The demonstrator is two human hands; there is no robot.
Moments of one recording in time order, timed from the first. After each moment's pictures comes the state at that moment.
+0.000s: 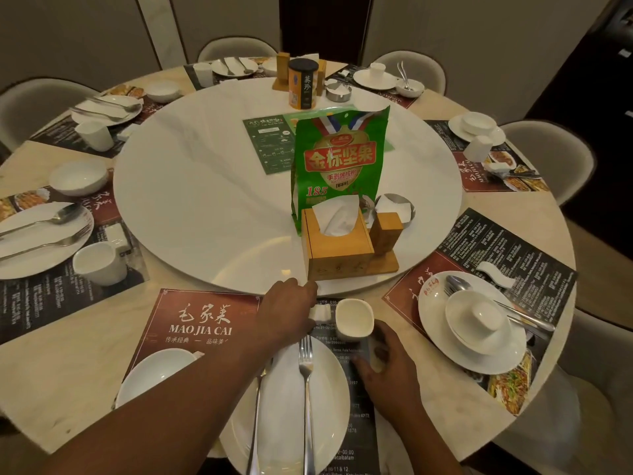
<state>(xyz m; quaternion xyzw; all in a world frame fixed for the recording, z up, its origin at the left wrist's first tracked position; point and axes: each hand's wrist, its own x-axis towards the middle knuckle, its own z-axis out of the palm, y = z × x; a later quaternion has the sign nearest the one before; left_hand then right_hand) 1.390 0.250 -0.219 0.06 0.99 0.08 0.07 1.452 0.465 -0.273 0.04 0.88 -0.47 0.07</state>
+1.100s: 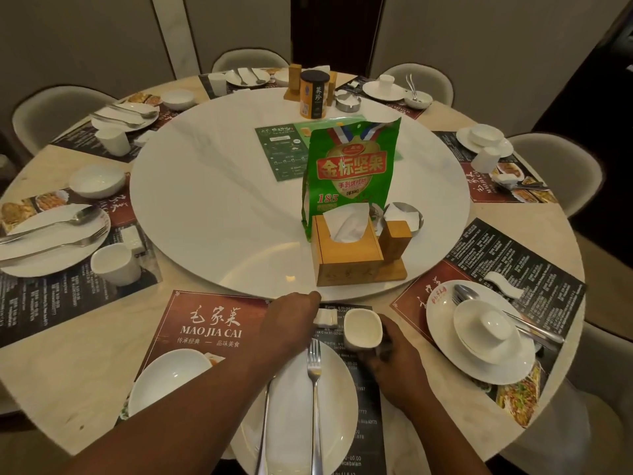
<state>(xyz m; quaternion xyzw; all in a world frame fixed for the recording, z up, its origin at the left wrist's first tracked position) 1.398 0.243 -0.238 0.04 0.99 0.09 0.04 1.430 0.463 -0.250 -0.01 0.89 -0.45 0.12</state>
